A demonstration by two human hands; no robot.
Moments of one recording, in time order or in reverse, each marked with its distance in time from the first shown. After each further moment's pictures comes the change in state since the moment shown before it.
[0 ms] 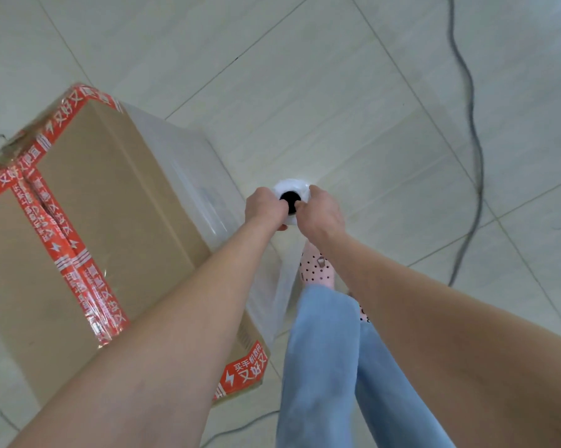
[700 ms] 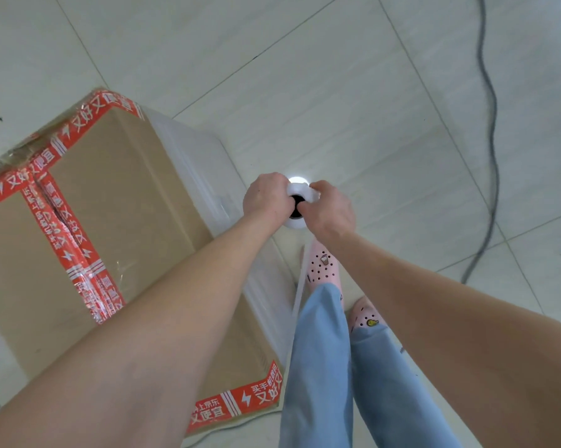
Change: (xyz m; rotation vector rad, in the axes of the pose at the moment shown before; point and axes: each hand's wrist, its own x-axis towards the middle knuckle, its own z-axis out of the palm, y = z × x) left_hand 0.050 0.012 -0.047 0.498 0.077 0.359; right_hand 0.027 -0.047 0.009 -0.073 0.062 -0.043
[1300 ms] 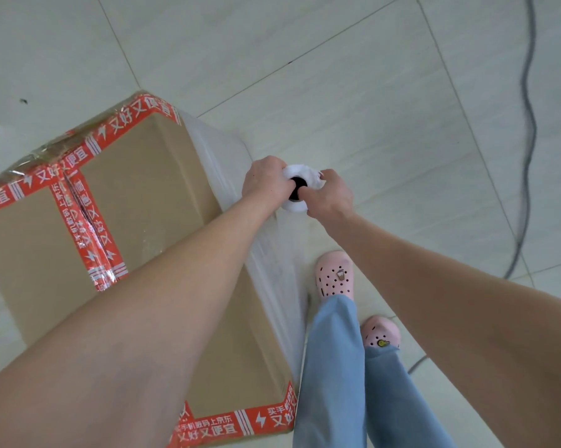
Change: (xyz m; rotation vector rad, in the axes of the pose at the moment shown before) left_hand 0.041 -0.036 -0.052 -0.209 0.037 -0.160; right_hand 0.035 -0.064 0.028 0.226 -0.121 0.050
